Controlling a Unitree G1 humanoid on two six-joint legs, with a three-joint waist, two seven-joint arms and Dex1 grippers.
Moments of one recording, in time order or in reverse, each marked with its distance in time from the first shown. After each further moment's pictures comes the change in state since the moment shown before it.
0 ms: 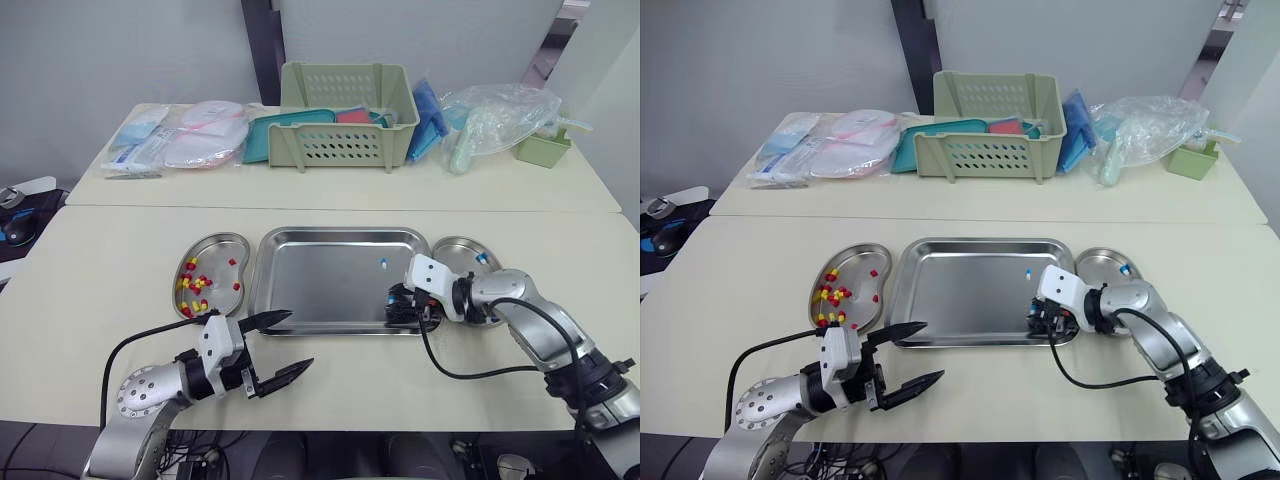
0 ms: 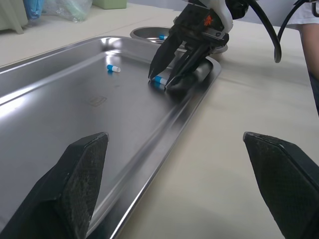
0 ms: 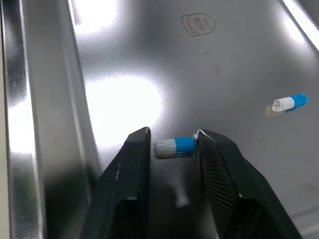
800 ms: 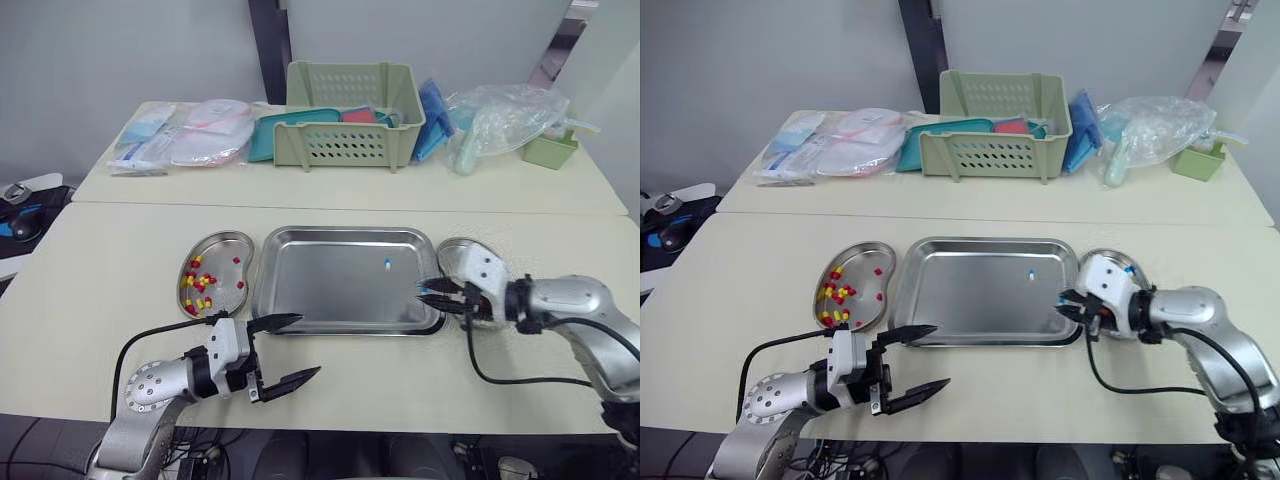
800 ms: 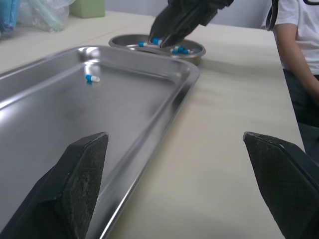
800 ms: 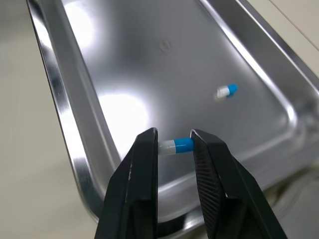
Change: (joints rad) left arm -0.051 -0.006 -0.050 0.029 0.001 -0.044 -0.066; right arm 0.274 -0.137 -0.383 -0.344 0.165 0.210 -0.018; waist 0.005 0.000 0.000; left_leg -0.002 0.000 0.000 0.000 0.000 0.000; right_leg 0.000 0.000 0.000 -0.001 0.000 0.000
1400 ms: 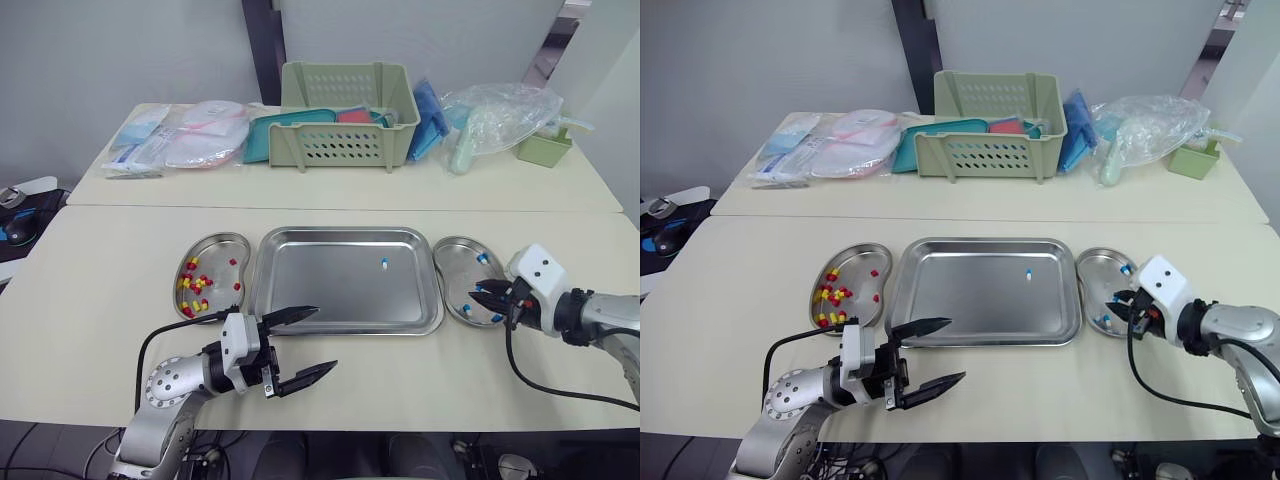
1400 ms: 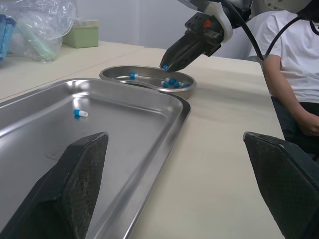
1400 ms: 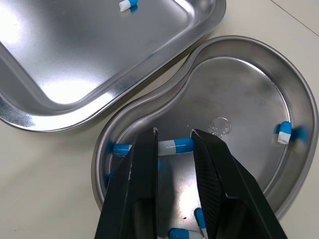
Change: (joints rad) left arm -0.027 -0.061 -0.039 -0.013 -0.035 0.001 0.021; right arm 0.123 -0.037 -0.166 0.035 0.029 0.058 -0.096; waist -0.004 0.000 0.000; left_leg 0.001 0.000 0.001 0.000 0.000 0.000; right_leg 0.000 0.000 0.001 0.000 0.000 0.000
